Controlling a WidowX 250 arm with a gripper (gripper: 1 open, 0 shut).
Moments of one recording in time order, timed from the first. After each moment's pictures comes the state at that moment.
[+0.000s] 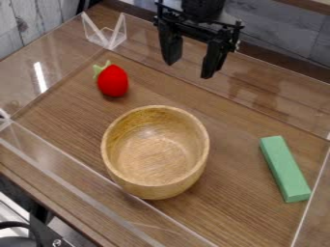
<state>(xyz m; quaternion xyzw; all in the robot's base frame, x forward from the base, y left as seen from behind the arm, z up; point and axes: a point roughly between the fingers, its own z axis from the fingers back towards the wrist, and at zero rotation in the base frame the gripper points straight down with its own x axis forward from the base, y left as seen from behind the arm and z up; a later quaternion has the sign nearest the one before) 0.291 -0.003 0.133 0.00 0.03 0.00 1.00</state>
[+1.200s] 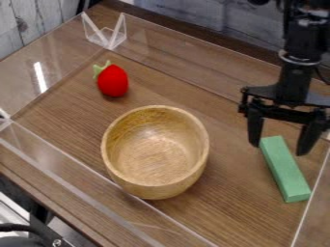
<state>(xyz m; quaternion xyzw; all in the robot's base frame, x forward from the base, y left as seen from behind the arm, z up) 0.297 -0.116 0.066 -0.05 0.08 0.14 0.99</state>
